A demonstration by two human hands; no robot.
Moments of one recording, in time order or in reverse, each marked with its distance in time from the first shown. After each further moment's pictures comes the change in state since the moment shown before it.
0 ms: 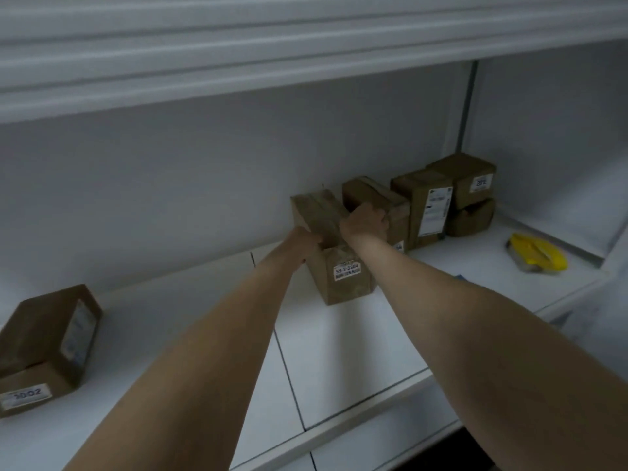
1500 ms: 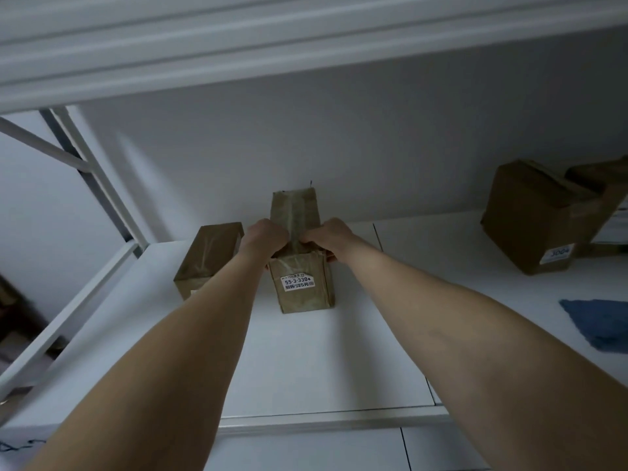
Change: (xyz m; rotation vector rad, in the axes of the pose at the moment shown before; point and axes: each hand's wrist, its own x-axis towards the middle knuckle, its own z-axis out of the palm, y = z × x) left_hand -0.053 -0.147 -0.249 0.376 0.468 -0.334; right_hand -0.164 -0.142 0.172 0.342 -0.788 -0.249
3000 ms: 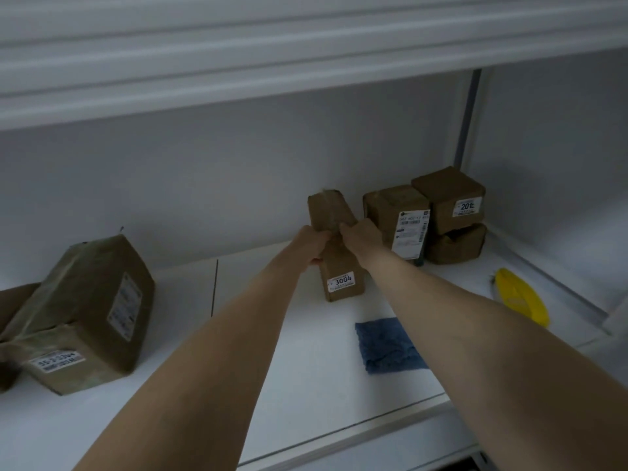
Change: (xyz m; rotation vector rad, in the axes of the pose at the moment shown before) left_hand -0.145 0.333 0.248 -0.511 -0.480 0.239; right_hand -0.016 0.142 -0.392 -0.043 0.544 0.100
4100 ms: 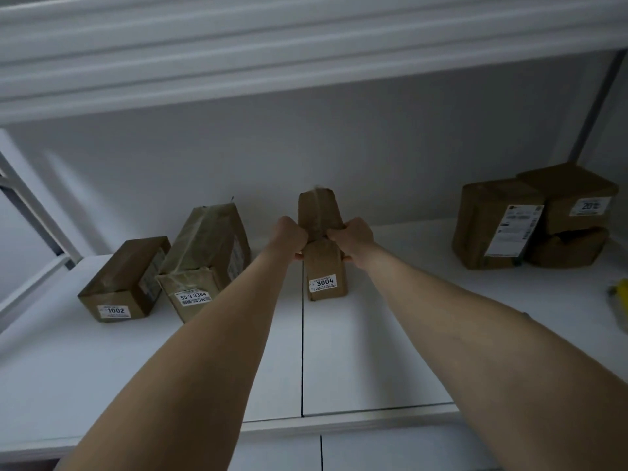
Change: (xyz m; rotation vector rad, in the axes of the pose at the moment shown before) left_hand -0.034 -0.073 -0.185 0.144 0.402 -0.146; right_hand -0.093 -0.065 0.152 0.143 -0.320 -0.059
